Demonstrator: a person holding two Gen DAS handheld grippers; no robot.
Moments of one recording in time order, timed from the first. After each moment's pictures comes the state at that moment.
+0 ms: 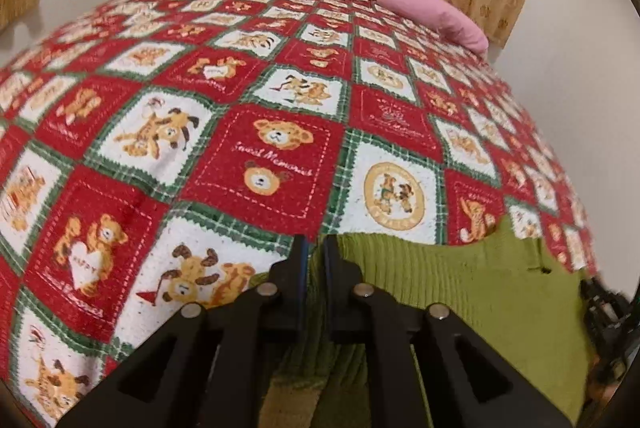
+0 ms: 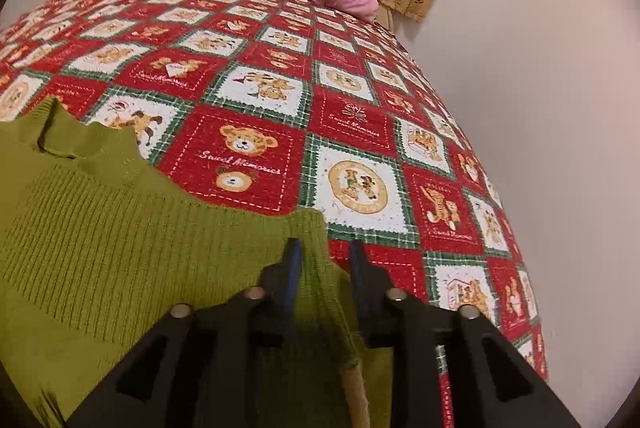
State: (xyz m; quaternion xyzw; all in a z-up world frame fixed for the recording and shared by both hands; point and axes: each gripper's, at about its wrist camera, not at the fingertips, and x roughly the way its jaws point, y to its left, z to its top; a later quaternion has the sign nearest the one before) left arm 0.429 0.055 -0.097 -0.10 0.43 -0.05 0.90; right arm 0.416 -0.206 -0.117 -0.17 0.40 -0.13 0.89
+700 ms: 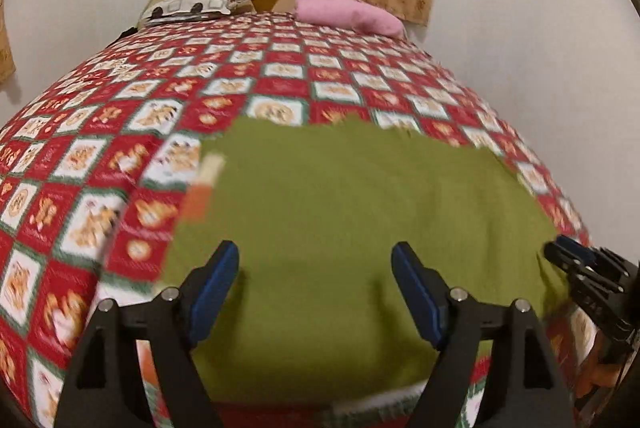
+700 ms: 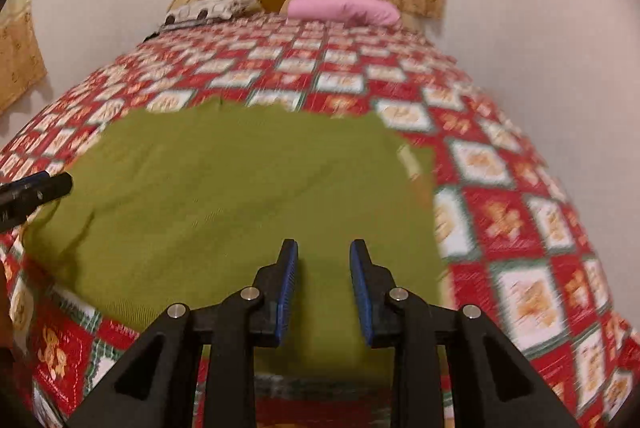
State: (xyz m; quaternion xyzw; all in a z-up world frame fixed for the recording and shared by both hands) left arm 0.241 0.026 -0.063 -0.02 0.38 -0.13 0.92; right arm 0.215 -0.186 -0.095 -0.04 0.38 -0.03 0.92
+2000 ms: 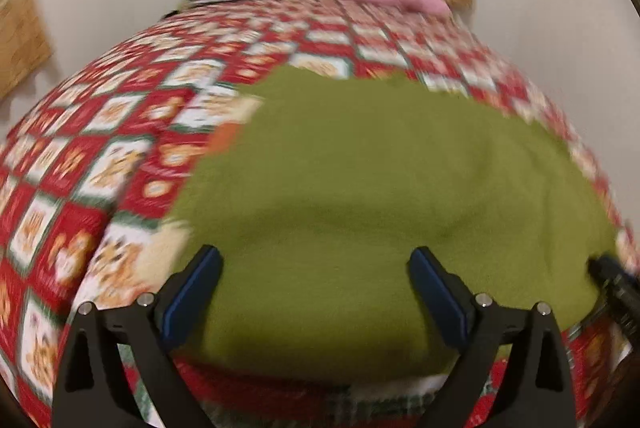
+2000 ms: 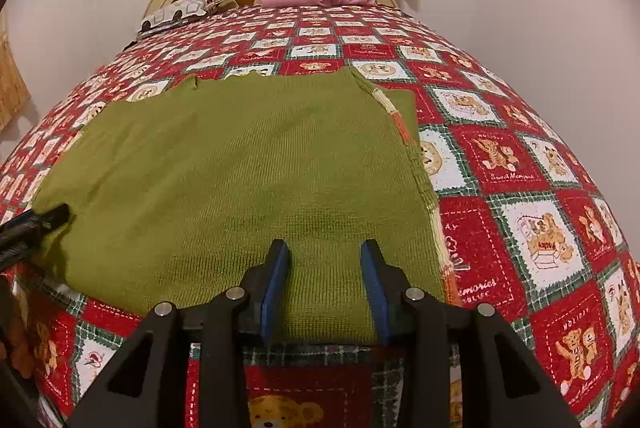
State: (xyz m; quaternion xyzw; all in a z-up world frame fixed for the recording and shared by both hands) left arm 0.223 0.041 -0.092 -0.04 0.39 -0.03 0.92; right arm 0.198 -0.210 -0.118 0.02 0.38 -0.06 0.92
